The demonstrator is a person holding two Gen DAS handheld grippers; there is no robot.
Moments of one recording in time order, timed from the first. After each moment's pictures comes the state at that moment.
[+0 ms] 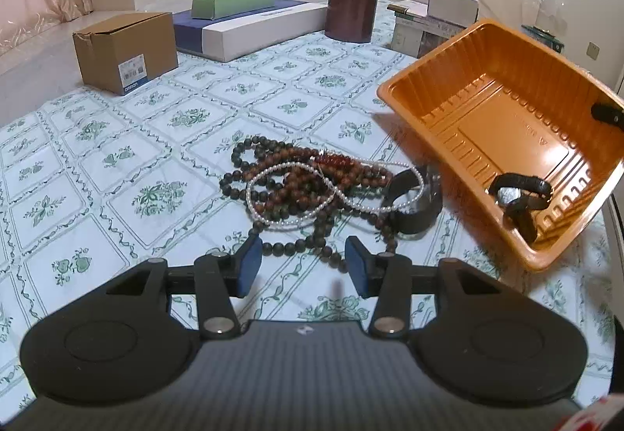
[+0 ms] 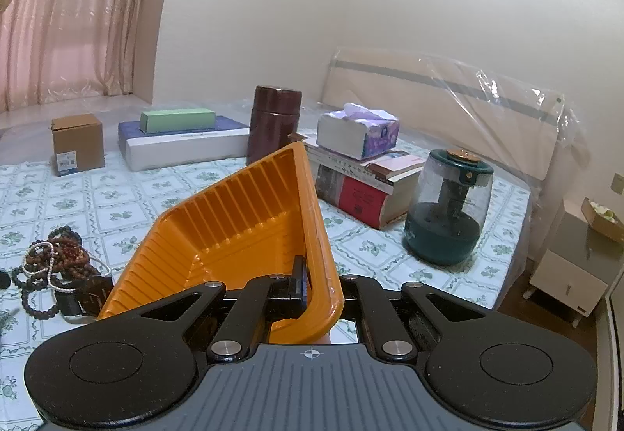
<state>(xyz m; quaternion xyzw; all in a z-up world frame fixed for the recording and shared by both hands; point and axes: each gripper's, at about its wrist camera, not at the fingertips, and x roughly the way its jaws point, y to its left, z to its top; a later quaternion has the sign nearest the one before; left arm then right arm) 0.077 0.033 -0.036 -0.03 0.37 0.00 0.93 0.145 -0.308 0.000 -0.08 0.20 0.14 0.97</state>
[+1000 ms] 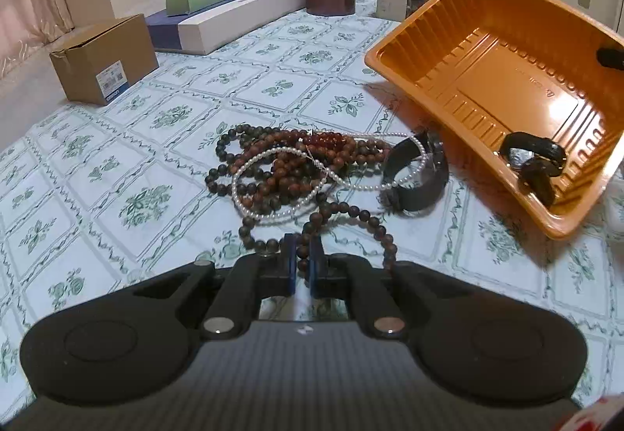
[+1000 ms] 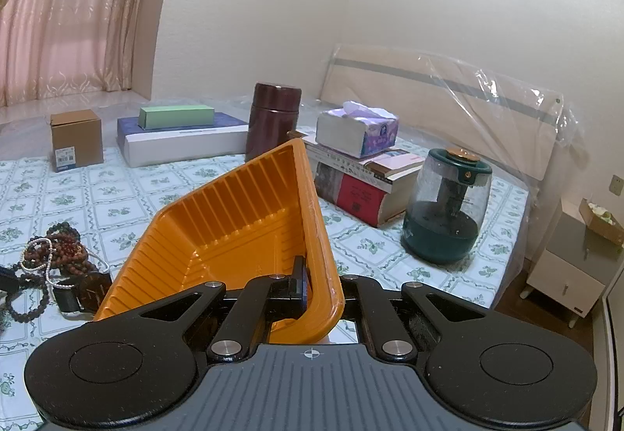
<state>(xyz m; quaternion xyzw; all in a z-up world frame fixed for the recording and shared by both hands) 0.090 0.017 -0.047 0.04 0.39 -0.01 0.92 0.146 -0.310 -0.001 -0.08 0.20 0.14 0.97</state>
